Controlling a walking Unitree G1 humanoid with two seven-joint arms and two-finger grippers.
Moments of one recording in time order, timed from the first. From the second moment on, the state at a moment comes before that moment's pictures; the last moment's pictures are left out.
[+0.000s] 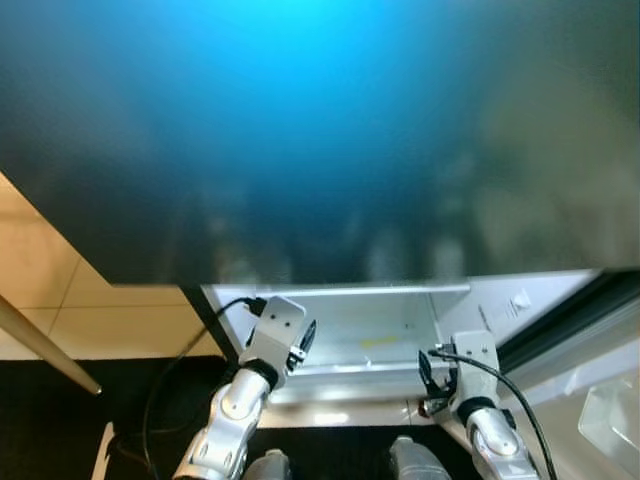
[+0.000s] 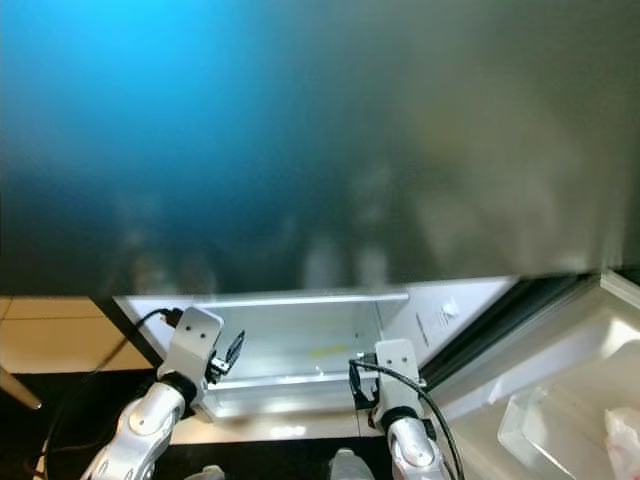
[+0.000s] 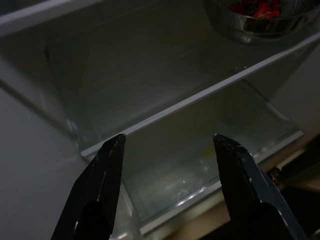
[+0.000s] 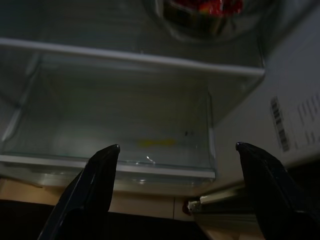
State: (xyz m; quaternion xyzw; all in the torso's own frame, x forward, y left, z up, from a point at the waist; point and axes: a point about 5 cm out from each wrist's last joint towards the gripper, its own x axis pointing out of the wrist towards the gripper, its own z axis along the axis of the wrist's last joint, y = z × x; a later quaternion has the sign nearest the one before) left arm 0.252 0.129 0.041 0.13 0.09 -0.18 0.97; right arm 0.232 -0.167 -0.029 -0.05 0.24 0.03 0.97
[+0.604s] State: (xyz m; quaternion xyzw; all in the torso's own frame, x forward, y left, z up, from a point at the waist) left arm 0.240 0.149 -0.002 0.13 0.19 -0.15 0.96; right arm 0.201 -0.174 -0.064 -0.12 0.34 0.06 0.93
